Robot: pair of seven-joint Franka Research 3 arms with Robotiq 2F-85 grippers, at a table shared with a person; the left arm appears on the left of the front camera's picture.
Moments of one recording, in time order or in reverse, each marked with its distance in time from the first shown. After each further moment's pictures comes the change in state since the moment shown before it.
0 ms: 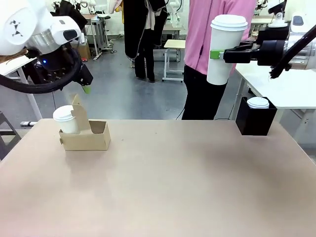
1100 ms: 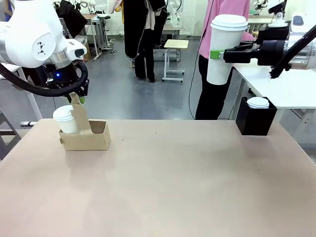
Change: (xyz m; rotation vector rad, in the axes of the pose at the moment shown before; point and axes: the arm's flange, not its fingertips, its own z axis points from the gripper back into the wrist) left arm 0.036 0.030 -0.080 0.063 0.078 0.163; right arm 0.000 0.000 0.000 0.002 -0.001 0.000
